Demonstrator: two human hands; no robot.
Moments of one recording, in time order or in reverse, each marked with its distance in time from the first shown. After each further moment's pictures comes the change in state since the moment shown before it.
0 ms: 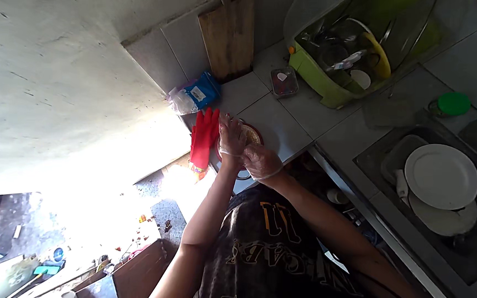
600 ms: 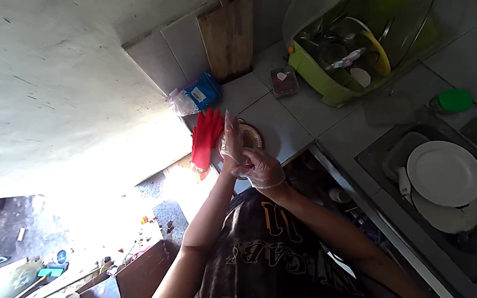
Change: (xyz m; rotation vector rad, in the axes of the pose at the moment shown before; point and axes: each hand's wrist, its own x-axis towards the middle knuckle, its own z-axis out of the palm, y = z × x) left_hand -0.013 0.000 -0.010 0.092 -0.181 0.164; right_hand -0.020 -0.021 0.005 0.099 0.150 0.088
